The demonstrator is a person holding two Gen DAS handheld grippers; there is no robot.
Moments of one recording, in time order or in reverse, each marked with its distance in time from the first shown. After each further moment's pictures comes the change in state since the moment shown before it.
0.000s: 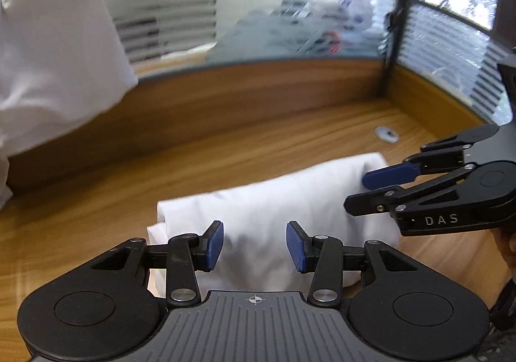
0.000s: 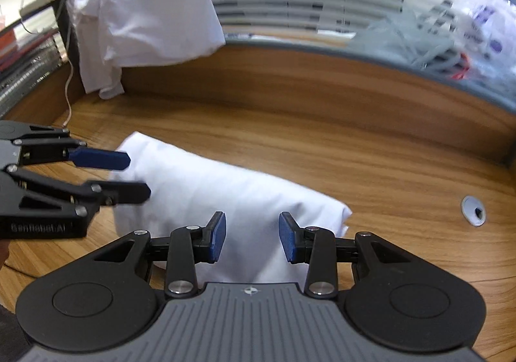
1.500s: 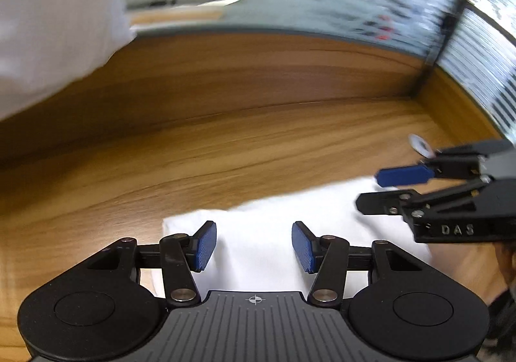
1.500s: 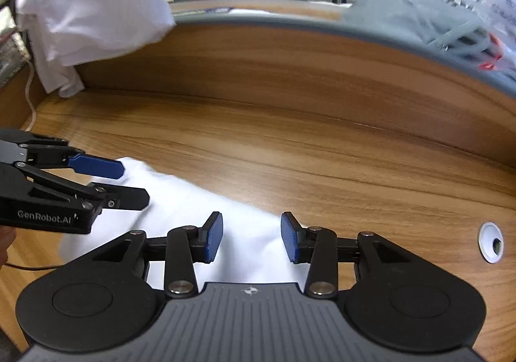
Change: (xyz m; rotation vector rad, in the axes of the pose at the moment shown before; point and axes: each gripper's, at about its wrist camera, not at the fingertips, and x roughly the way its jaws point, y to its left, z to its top) left arm 0.075 0.047 0.025 -0.093 0.137 -0.076; right arm 0.088 -0.048 0.037 0.026 0.102 0.018
